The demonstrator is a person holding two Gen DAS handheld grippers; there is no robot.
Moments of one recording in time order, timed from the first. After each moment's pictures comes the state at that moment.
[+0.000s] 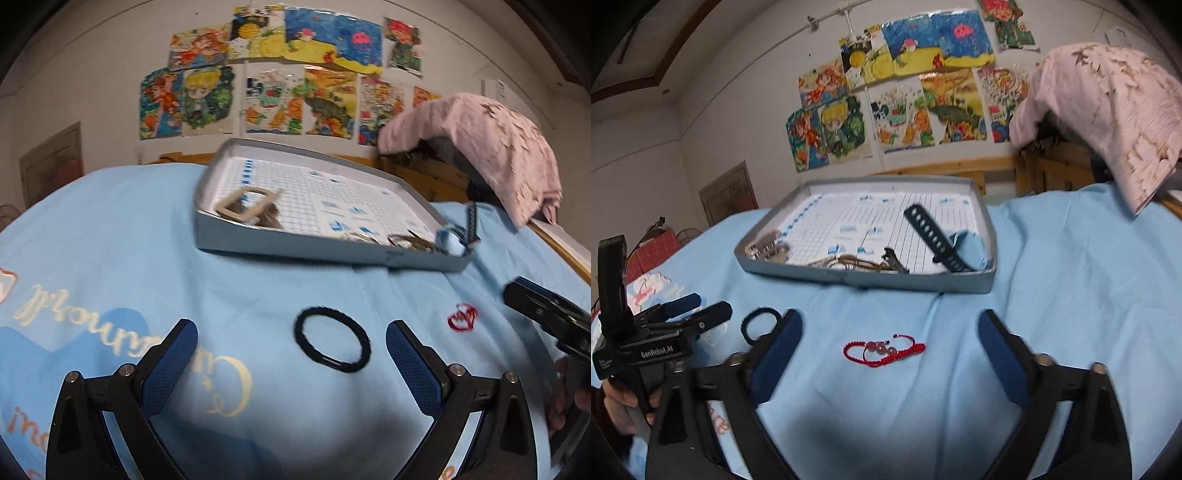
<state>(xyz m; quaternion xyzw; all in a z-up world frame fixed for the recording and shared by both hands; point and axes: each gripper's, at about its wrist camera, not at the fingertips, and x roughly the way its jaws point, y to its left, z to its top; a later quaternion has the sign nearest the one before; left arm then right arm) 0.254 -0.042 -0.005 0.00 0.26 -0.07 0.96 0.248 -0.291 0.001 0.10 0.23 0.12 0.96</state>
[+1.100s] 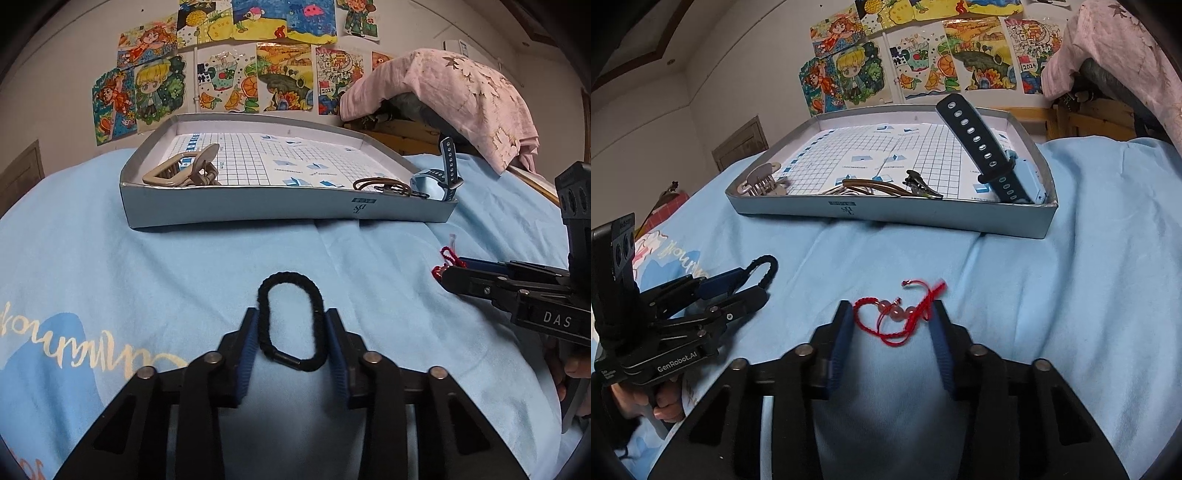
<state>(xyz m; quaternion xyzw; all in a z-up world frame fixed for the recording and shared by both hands) 0.273 -0.067 -0.034 0.06 0.29 -0.12 0.95 0.284 -0.266 -0.039 0.10 0.31 0.17 0.93</state>
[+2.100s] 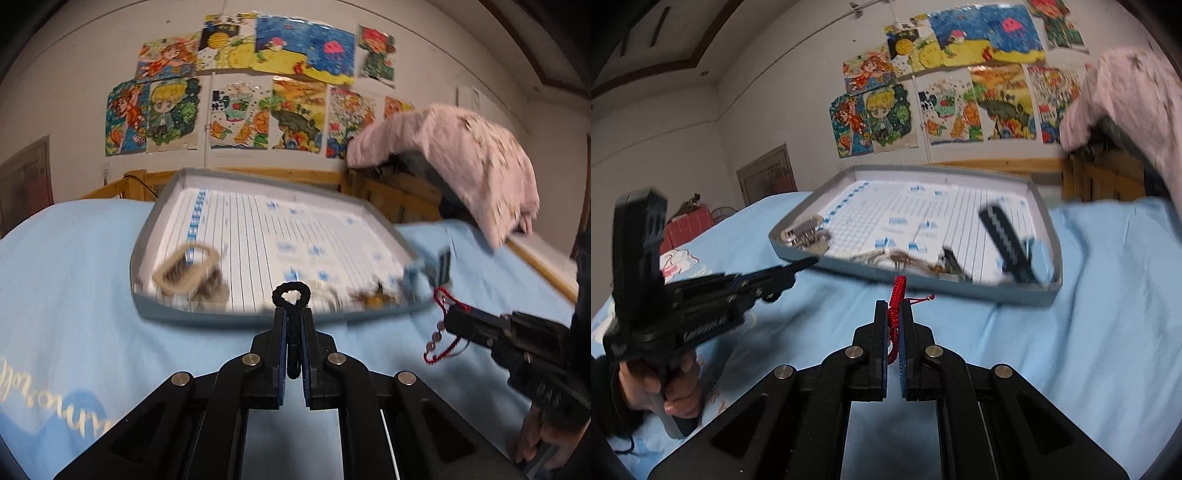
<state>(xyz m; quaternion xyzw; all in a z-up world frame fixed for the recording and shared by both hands) 0.300 -0.063 0.038 -0.01 0.24 -0.12 0.96 0.270 -0.257 0.021 0.05 0.22 0.19 0.96</state>
